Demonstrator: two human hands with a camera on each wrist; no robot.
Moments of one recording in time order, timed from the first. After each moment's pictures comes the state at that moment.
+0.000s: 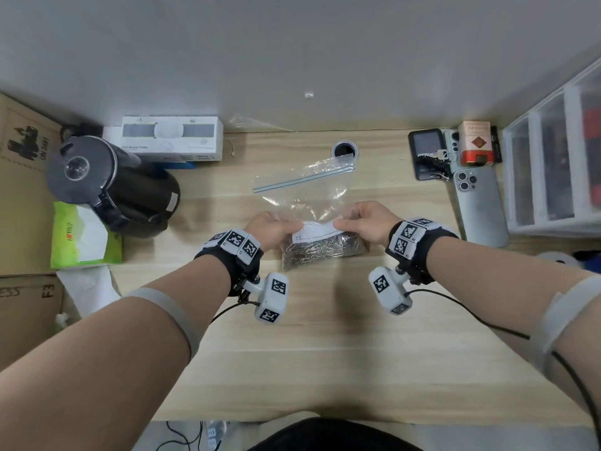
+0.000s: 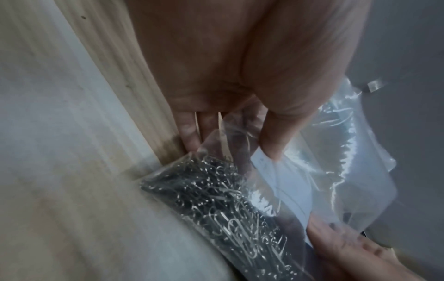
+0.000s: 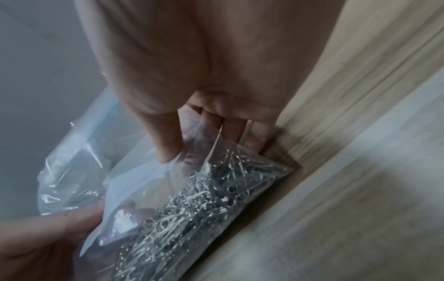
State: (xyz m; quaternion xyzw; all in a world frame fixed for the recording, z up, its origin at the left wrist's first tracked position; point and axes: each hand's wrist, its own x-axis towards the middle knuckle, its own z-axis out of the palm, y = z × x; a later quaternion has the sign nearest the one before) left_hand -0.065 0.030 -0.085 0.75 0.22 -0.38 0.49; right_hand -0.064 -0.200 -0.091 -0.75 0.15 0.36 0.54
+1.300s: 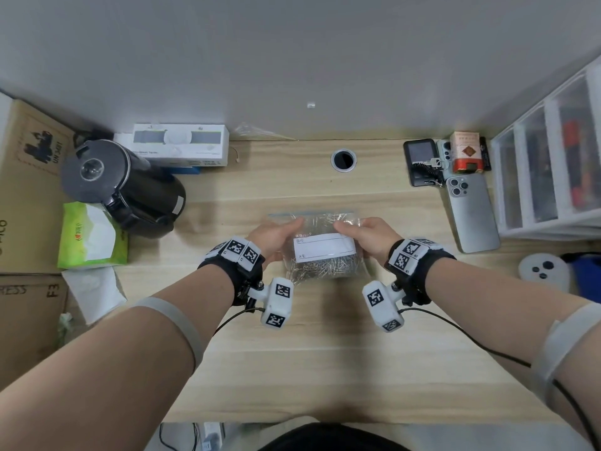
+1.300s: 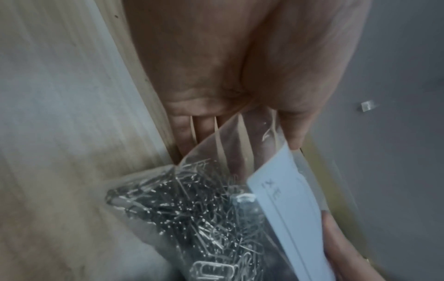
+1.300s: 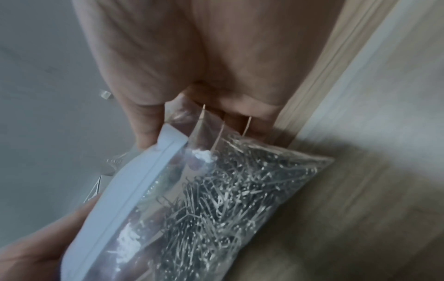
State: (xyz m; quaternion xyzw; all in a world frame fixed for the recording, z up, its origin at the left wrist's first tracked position) left_hand -0.084 0.024 -0.074 0.69 0.26 -0.39 0.55; right_hand -0.093 -0.198 -0.078 -0.72 0.22 0.34 0.57
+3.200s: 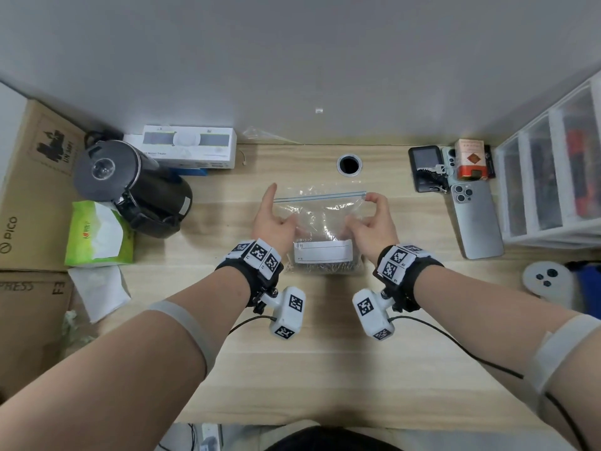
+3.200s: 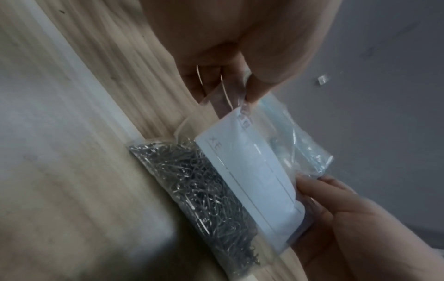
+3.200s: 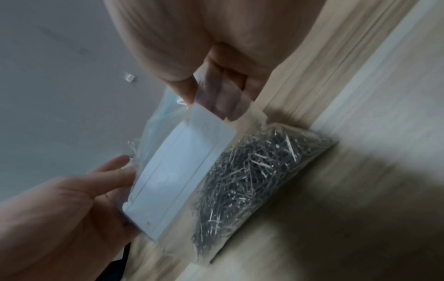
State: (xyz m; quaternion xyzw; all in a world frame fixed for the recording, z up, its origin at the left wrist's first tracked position) left_hand -0.086 0.016 -0.068 0.79 0.22 -0.13 0.56; right_hand -0.095 -0.176 -0.067 -0.76 0.24 0.14 0.59
